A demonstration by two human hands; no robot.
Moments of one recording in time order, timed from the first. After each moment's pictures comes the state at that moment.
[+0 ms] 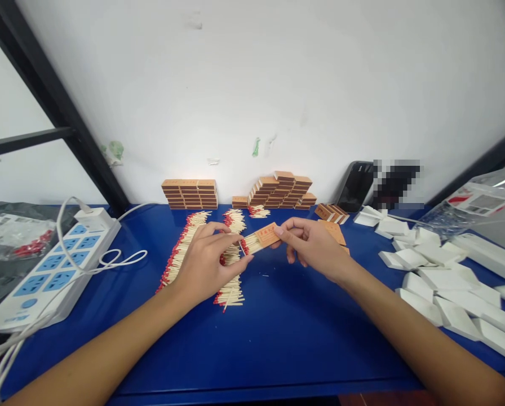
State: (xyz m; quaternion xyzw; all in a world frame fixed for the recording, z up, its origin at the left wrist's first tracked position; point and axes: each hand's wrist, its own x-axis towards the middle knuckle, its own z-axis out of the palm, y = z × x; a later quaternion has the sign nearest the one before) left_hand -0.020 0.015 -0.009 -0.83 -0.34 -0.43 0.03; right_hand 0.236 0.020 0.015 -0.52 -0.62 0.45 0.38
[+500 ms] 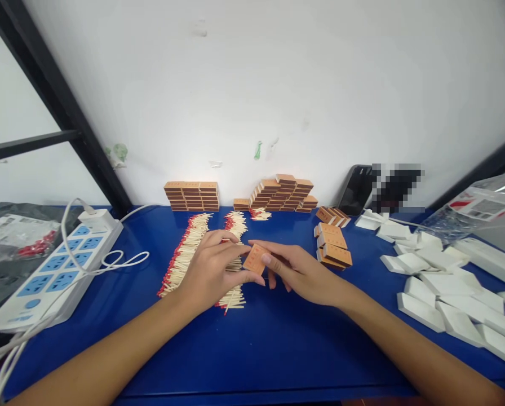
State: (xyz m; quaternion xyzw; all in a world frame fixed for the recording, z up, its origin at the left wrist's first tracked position) left_hand -0.015 0.011 -0.013 -0.85 -0.29 -0.44 0.02; right_hand 0.217 -0.005 0.007 -0.38 -0.77 0.44 0.27
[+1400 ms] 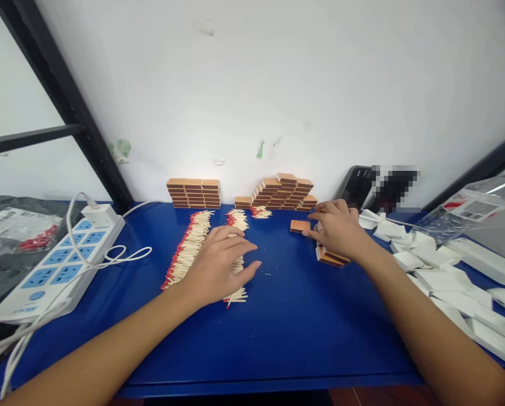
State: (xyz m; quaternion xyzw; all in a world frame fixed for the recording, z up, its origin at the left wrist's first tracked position) left_hand -0.014 0.007 -0.010 -0.87 -0.30 -0.40 0.00; right_hand 0.326 0.070 -0.007 -0.58 -0.78 -0.20 0.12
